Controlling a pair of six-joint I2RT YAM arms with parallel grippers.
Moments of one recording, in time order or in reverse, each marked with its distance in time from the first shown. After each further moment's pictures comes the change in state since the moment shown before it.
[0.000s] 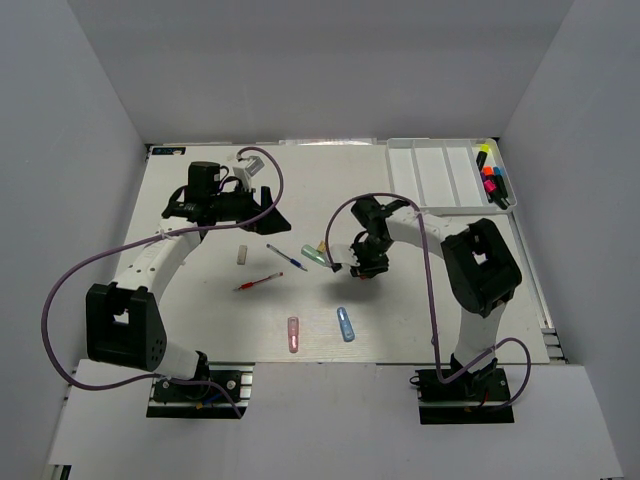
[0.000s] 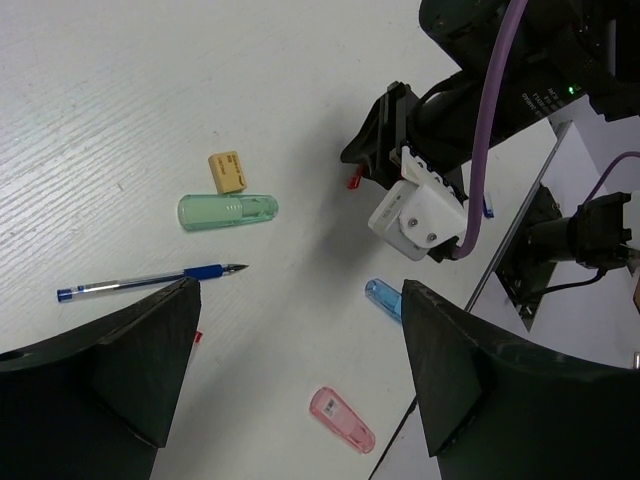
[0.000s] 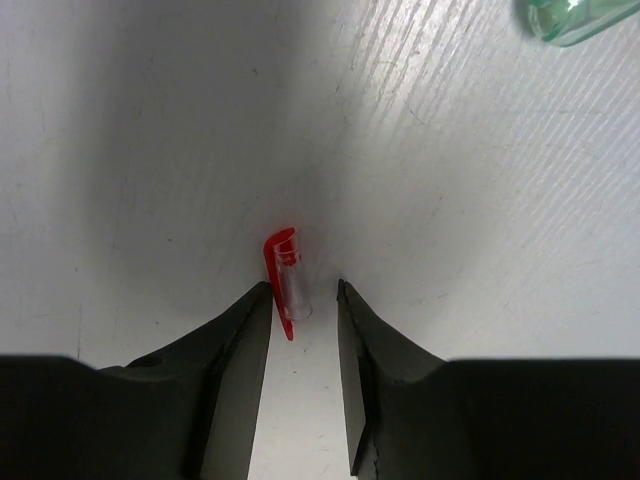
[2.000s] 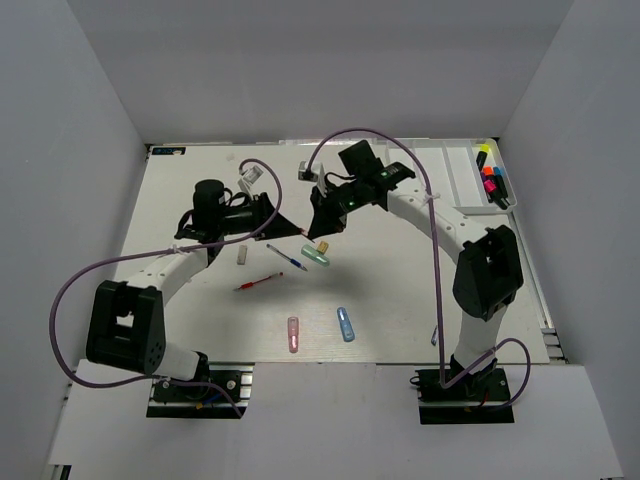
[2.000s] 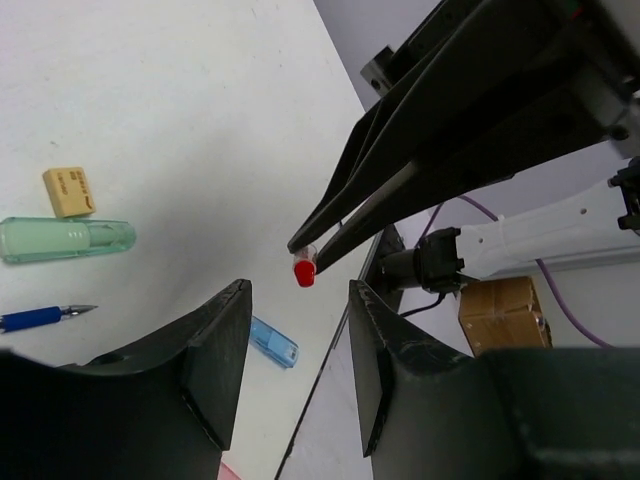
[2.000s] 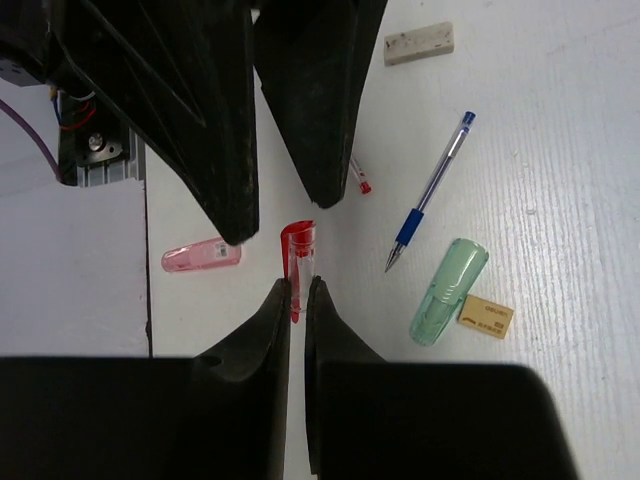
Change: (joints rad) left arm -0.035 -0.020 -0.270 0.576 0.171 -0.542; right arm 0.039 -0.029 0.402 0.116 -0.534 0.971
